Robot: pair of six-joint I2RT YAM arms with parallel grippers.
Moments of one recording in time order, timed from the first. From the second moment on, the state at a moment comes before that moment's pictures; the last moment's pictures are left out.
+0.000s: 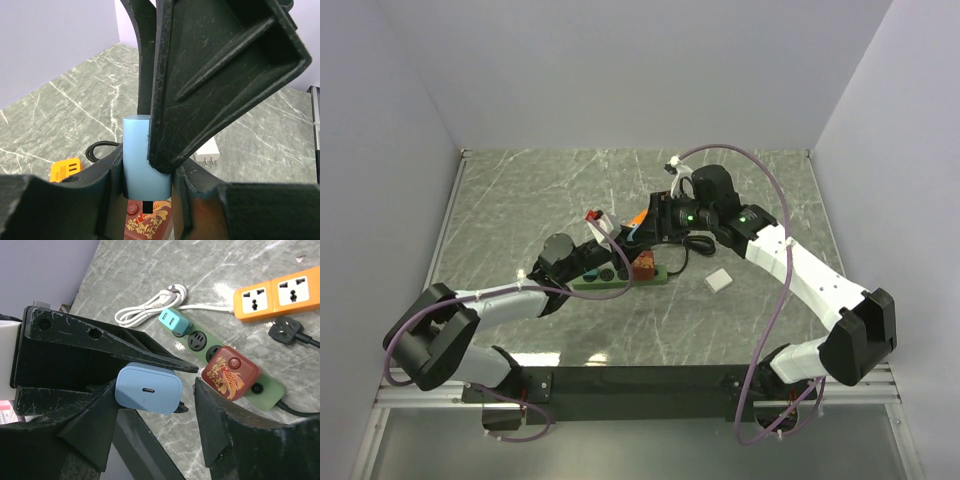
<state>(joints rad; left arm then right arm) -0.69 1.37 0.54 0.98 0.39 -0.07 0.59 1.38 1.21 -0.40 -0.47 0.43</state>
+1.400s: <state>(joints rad) -0.38 1.27 0.39 0.97 0.46 -0.26 0.55 1.99 1.63 -0.41 -0.27 -0.21</state>
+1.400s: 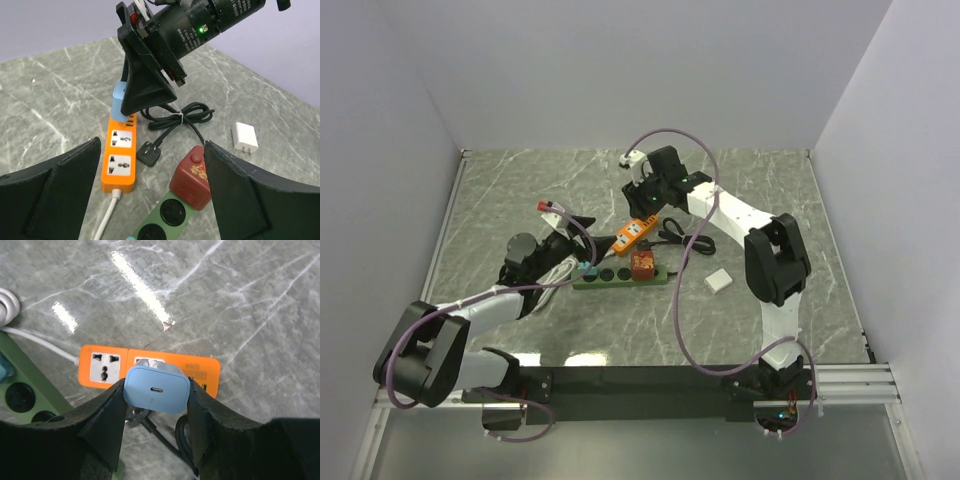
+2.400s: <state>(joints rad) -0.35 1.32 0.39 0.96 0.50 -0.28 0.55 2.12 1.68 -0.43 -0.37 -0.30</state>
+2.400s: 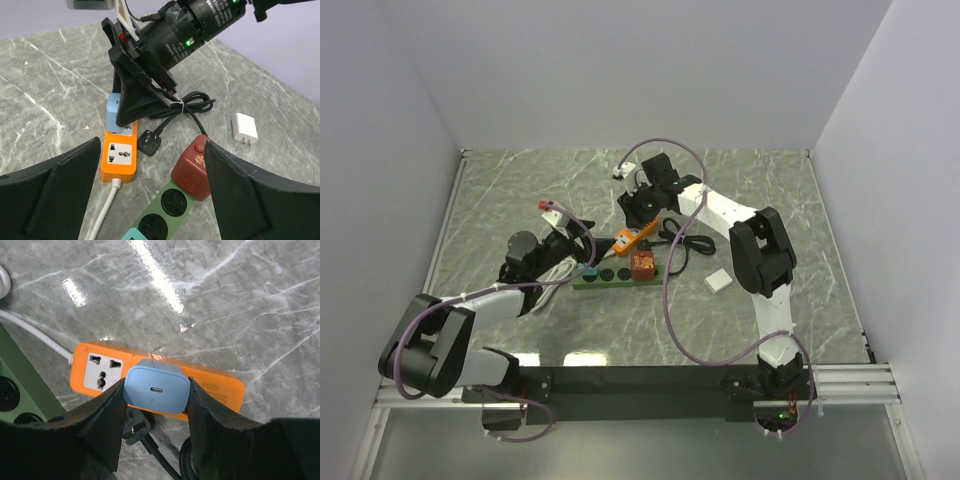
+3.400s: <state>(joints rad) -0.35 1.33 0.38 0.99 0.53 -0.28 0.57 2.00 1.45 -0.24 -0.30 -0.21</state>
